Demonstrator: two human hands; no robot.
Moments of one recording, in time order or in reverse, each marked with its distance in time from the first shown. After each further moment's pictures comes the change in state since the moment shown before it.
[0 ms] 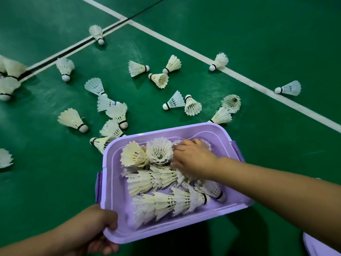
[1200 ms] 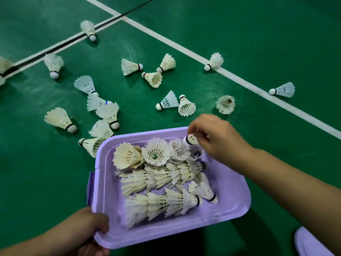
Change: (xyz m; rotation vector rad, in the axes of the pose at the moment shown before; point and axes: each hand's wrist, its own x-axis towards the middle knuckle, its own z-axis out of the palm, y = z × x) left_hand 0.012 0.001 0.008 -0.177 -0.013 0.034; right_hand -0.042 0.029 -0.067 0.312 0.530 0.062
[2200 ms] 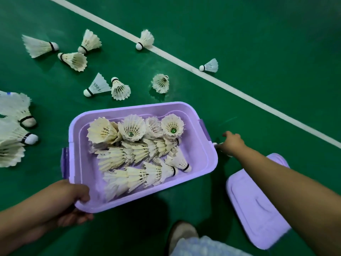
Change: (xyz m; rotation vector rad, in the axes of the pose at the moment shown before) left_hand 0.038 0.036 0.058 0.456 0.023 0.032; right_hand -0.183 0.164 -0.023 -0.187 -0.247 1.438
